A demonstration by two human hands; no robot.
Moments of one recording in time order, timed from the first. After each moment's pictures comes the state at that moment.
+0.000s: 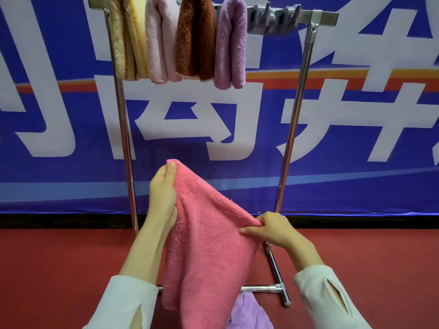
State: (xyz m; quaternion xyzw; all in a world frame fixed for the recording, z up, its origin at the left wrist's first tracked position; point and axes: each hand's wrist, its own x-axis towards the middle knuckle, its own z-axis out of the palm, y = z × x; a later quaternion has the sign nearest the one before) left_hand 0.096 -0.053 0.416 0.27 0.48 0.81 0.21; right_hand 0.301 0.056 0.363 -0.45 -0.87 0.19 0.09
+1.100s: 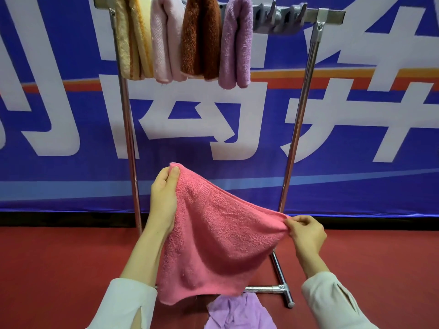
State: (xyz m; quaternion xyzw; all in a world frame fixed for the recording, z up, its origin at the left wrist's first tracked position) left_hand 0.089 -0.063 0.407 0.32 0.51 0.78 0.17; right_hand 0.324 0.082 0.316 -0.62 -0.49 0.37 0.49
